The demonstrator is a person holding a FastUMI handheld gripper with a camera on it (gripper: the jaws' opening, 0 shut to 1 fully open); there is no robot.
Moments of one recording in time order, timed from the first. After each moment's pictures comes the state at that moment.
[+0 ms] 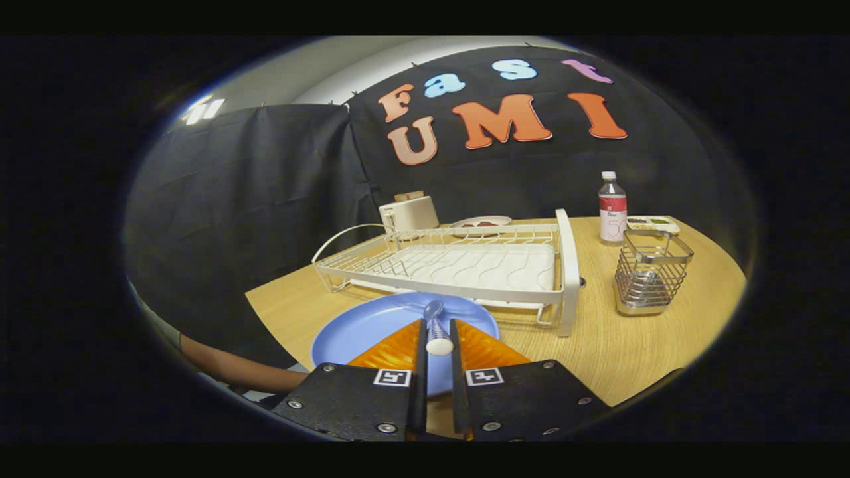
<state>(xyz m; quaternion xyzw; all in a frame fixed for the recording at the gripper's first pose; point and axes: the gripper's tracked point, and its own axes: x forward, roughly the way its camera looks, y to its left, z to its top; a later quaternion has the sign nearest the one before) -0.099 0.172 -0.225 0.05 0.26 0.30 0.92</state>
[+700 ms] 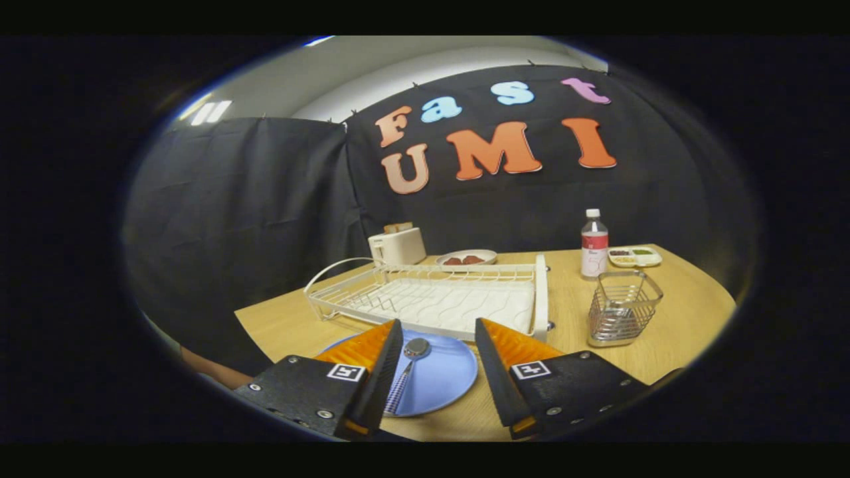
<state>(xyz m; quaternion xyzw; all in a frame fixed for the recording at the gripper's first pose) -0.062 0.154 -0.151 0.05 0.15 0.26 0.95</state>
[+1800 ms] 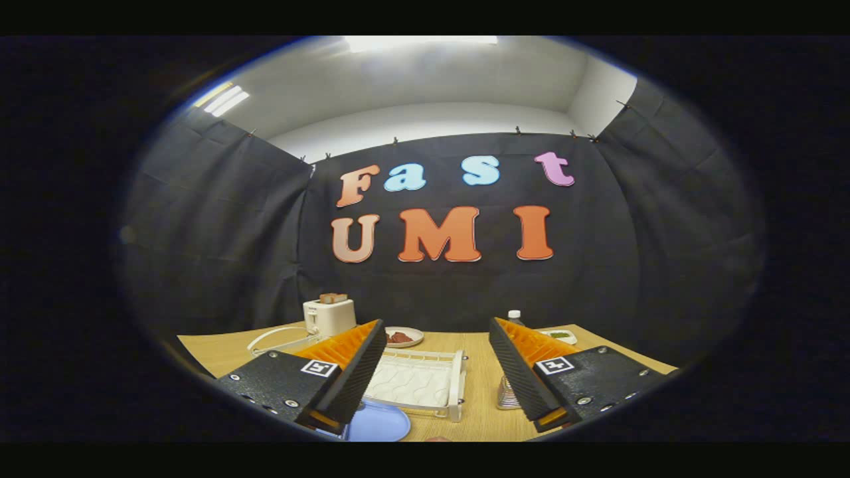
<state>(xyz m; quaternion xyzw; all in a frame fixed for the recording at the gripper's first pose) -0.037 0.107 -0.017 0.00 -0.02 0.11 0.99</state>
